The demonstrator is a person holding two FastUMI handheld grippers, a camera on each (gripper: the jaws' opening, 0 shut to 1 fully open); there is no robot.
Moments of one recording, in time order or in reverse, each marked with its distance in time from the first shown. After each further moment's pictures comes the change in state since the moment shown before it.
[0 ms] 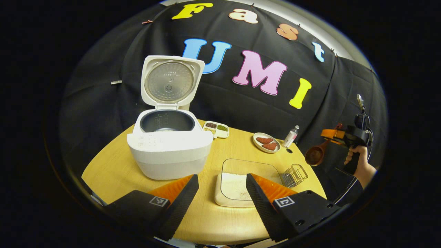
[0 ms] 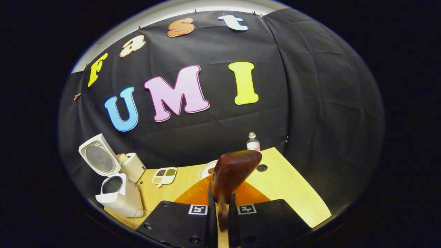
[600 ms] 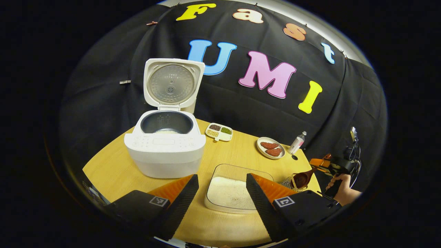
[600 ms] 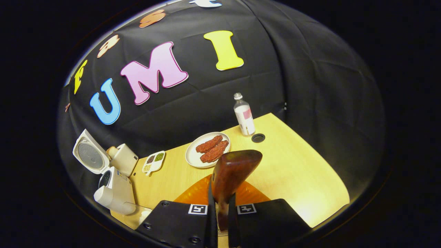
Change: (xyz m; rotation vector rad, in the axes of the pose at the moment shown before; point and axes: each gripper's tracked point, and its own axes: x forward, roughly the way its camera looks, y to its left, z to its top) left arm 0.008 -0.035 0.016 -0.043 -0.026 0.105; right arm 0.065 -0.050 -0.104 0.184 0.218 -0.006
